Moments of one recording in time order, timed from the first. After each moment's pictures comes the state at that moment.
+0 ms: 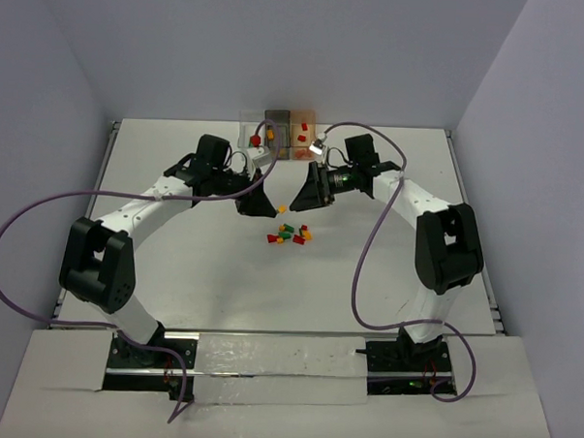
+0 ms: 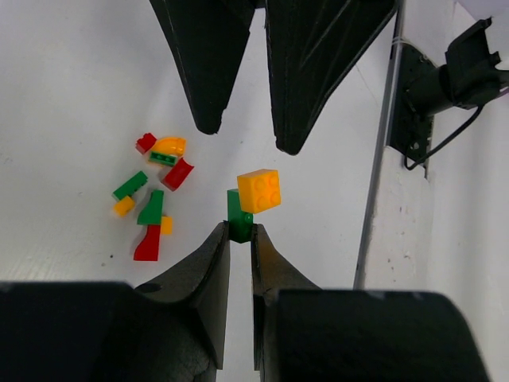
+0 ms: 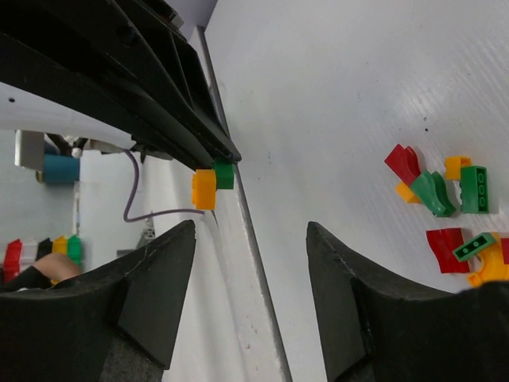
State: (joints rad) left arm -0.43 1.63 1.22 -0.37 0.93 0.18; right arm 0.33 1.81 1.31 -0.34 -1.15 0.26
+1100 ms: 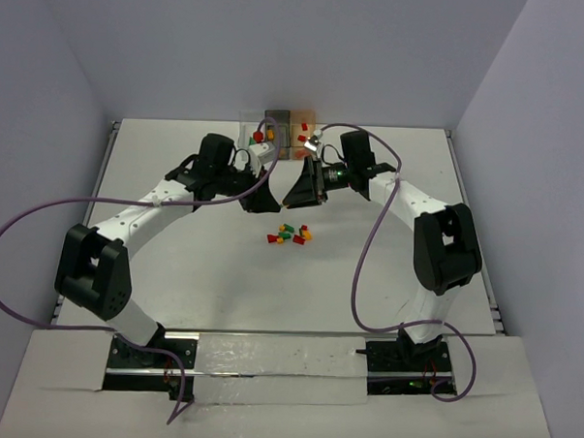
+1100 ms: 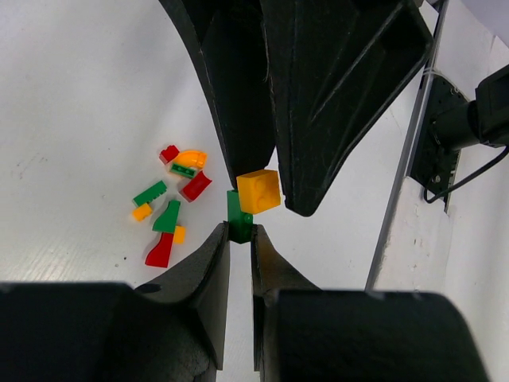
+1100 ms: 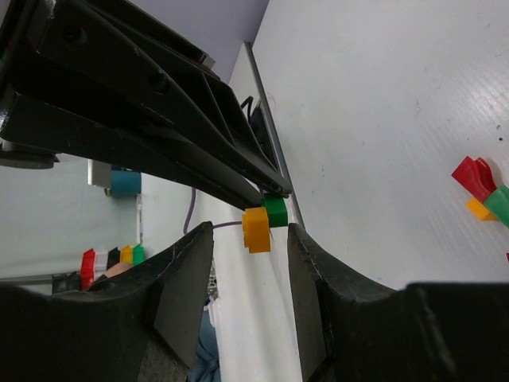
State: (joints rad) left arm -0.48 1.58 1.22 -0.31 0.78 0.06; right arm 0.36 1.80 1.31 -0.19 -1.20 0.56
